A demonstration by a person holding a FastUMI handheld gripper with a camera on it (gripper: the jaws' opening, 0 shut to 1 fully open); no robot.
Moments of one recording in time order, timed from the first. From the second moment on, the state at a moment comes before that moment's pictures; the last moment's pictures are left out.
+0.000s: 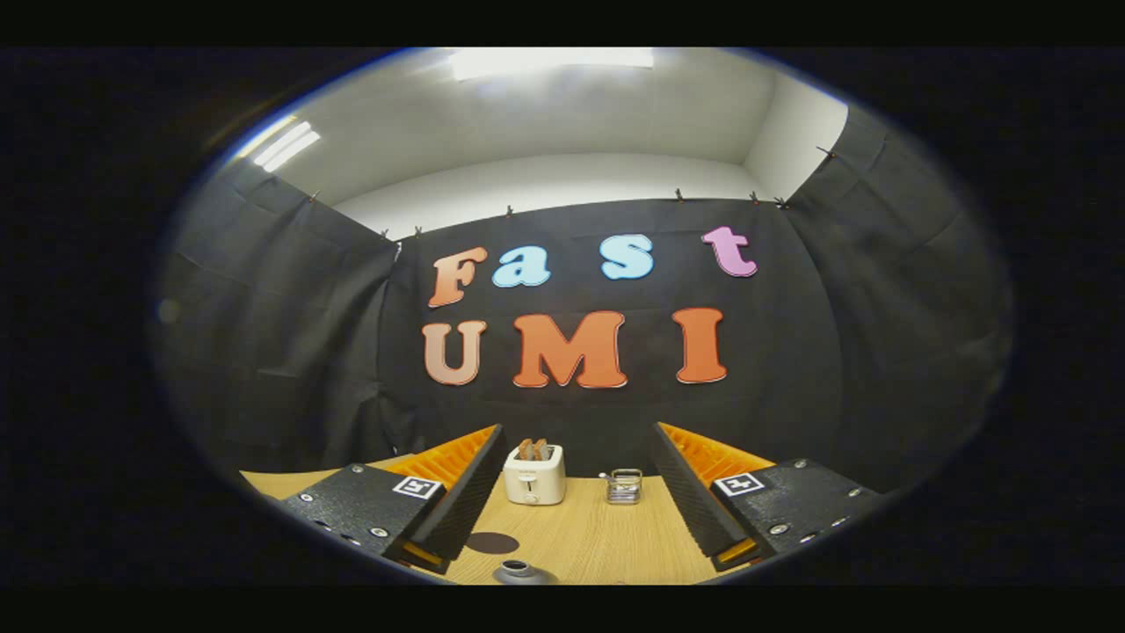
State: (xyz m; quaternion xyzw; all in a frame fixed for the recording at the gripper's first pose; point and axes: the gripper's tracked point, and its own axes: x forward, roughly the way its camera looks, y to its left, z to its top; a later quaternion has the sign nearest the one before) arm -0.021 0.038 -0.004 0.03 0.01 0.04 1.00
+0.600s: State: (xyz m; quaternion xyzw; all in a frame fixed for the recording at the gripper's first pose) arm -0.043 0.070 -0.112 0.04 0.10 0.07 0.99
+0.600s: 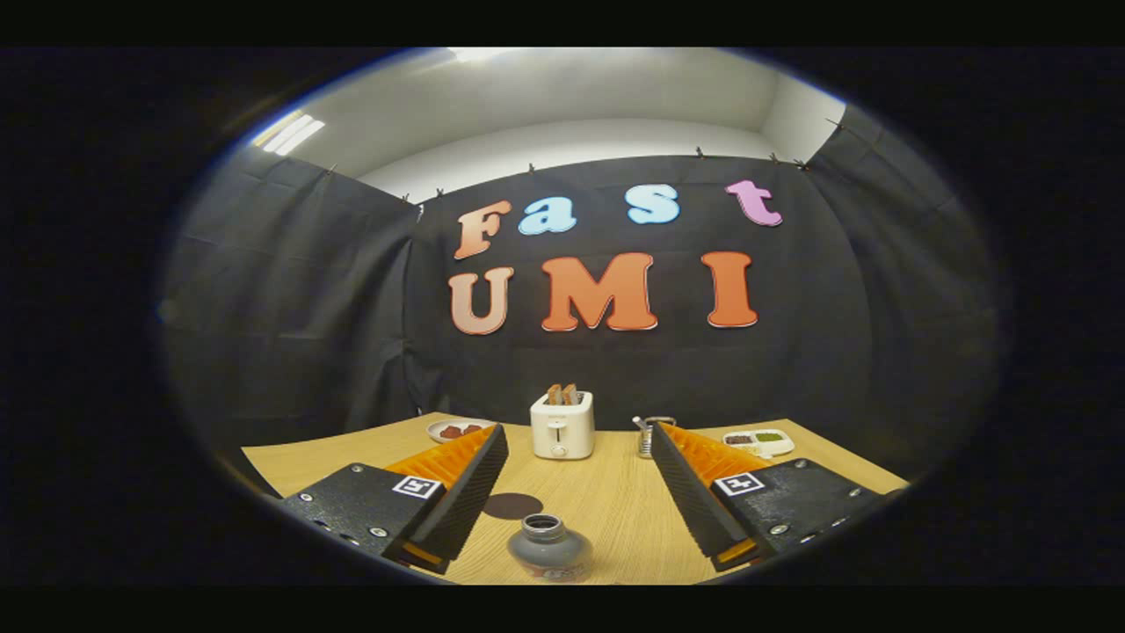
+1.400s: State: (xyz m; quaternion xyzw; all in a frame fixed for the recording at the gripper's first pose) arm -0.089 0.089 -0.225 0.04 0.21 0.11 0.97
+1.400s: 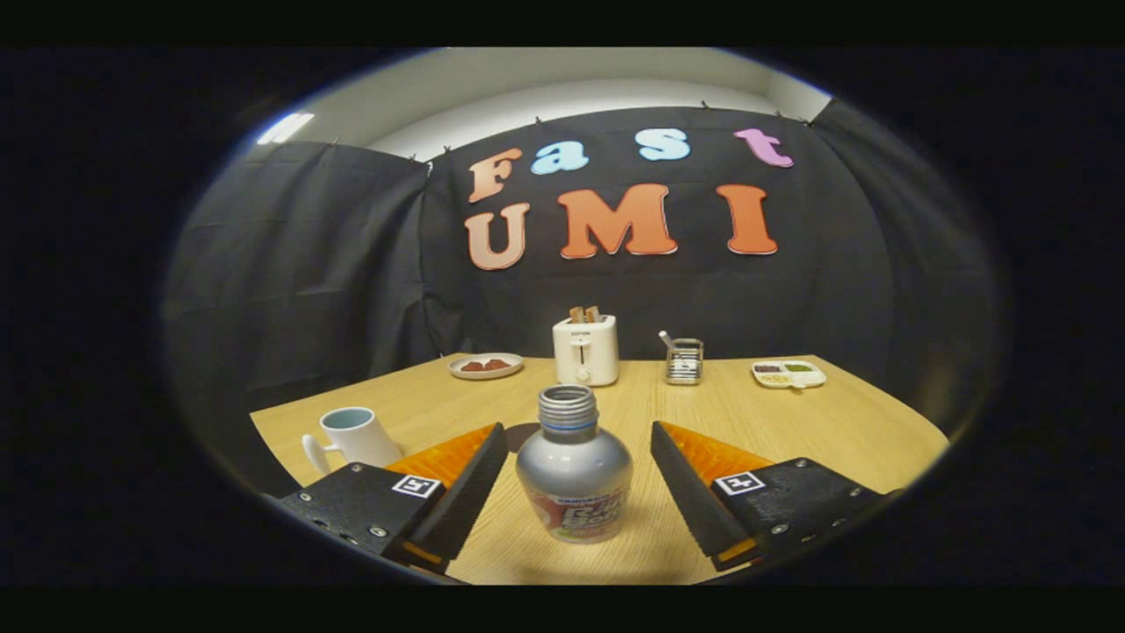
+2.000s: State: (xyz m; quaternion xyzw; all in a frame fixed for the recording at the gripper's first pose) arm -0.114 0.094 -0.293 0.04 0.29 0.11 0.95
